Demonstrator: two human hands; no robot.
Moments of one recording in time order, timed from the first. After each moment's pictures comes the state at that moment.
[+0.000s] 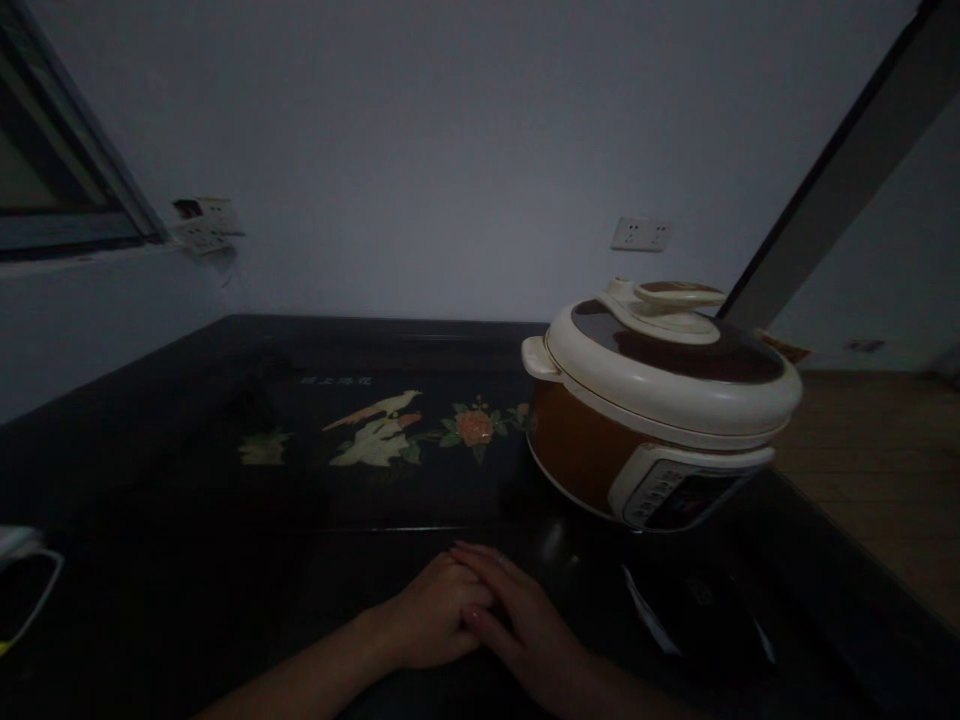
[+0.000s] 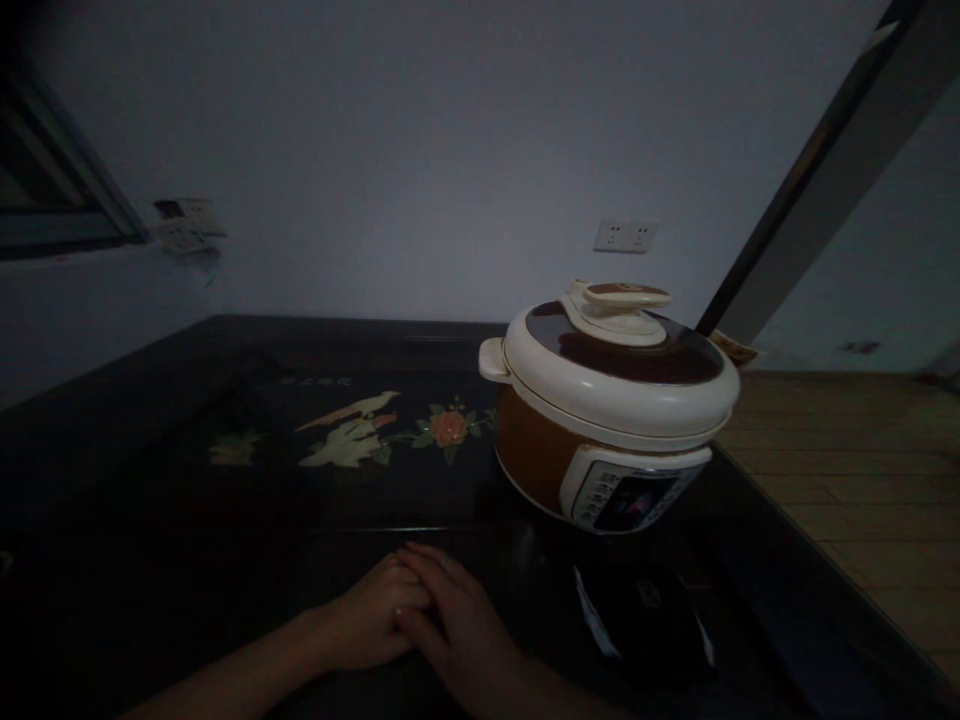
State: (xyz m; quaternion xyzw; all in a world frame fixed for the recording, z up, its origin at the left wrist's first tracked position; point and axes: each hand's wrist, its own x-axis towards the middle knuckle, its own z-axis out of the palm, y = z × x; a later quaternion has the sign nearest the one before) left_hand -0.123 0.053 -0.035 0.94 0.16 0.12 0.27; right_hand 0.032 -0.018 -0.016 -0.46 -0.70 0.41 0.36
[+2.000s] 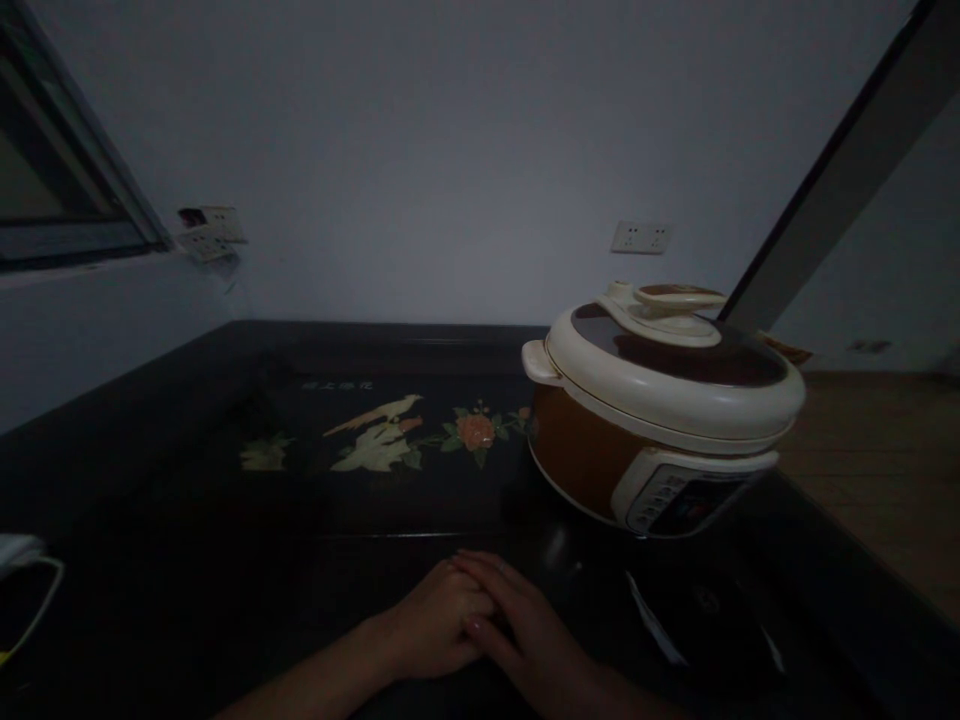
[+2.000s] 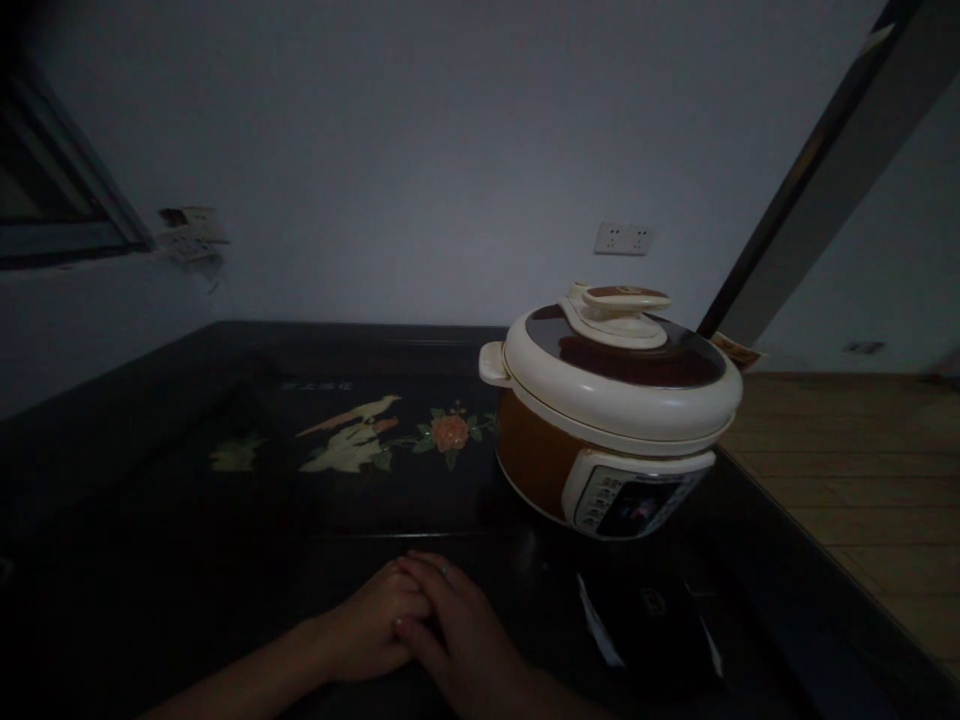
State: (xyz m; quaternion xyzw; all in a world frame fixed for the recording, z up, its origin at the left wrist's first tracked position) left_hand -0.122 0.054 -0.032 0.95 0.14 0.08 0.26; right_hand 0.032 -0.017 -0.009 -0.47 -0.70 0.41 0.34
